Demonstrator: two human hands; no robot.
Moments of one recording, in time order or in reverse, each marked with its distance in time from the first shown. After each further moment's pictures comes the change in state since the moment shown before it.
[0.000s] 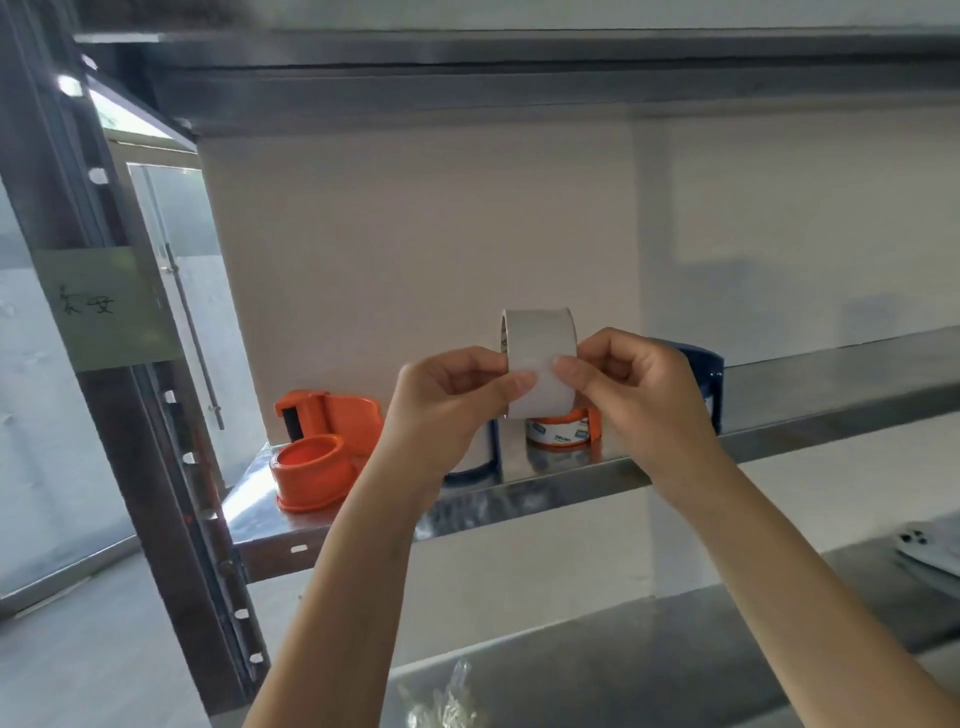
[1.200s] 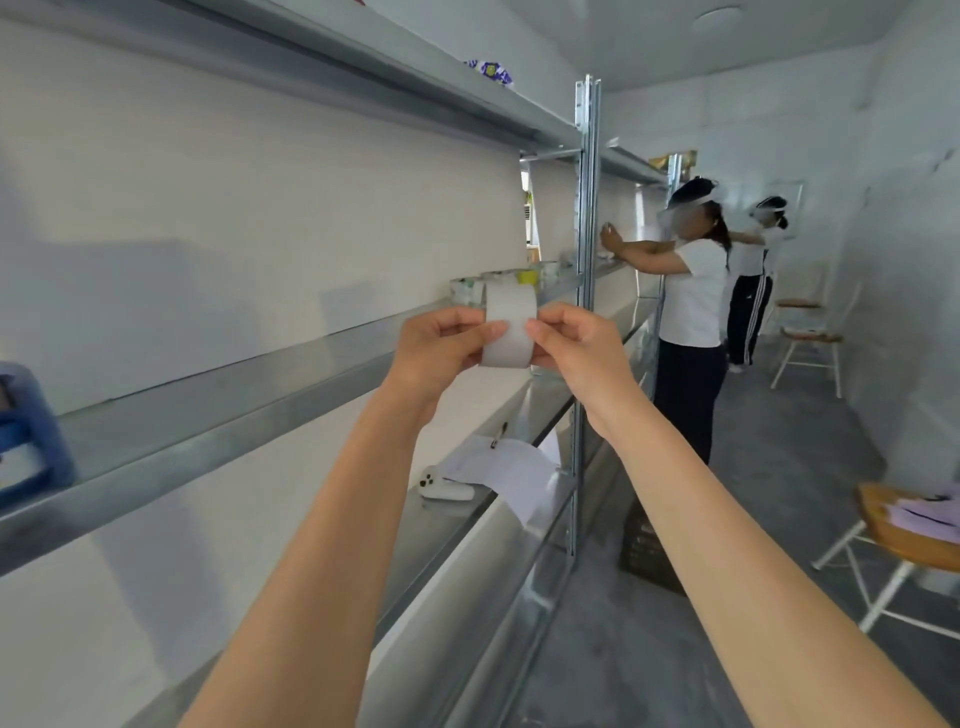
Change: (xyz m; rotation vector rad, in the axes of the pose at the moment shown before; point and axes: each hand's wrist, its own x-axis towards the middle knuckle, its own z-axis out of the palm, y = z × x) left_hand 0.048 -0.047 0.506 -0.446 -0.636 -0.146; right_hand -0.060 0.020 -0.451 -0.432 0.656 0.157
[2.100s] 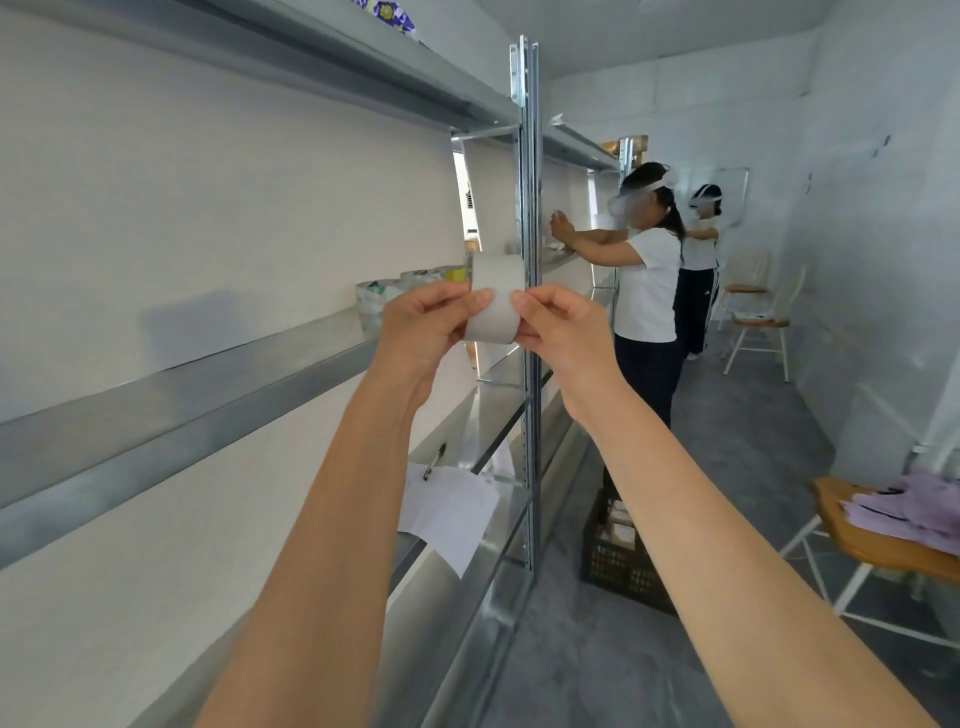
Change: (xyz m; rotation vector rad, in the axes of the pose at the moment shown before) left_hand 0.165 -0.071 0.106 -0.199 -0.020 0.028; right_hand 0.142 0.078 -0.083 0.175 0.129 0.029
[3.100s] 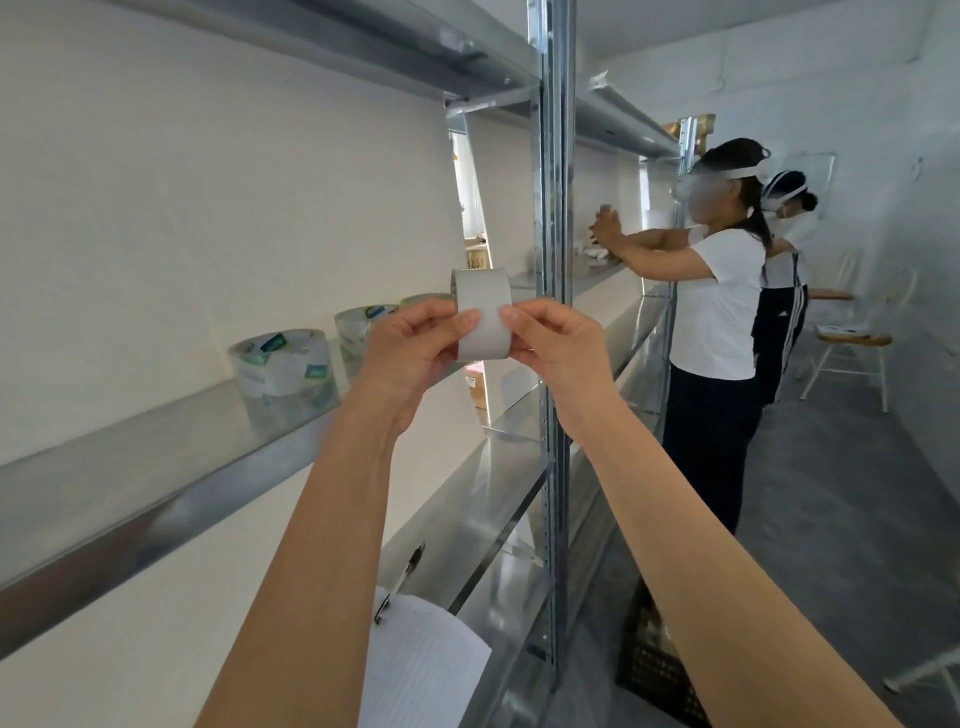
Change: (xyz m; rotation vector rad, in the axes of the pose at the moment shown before) left_hand 0.288 -0.153 0.030 0.031 0.027 -0.001; right_hand 0.304 0.161 -0.045 0.135 -0.111 0.038
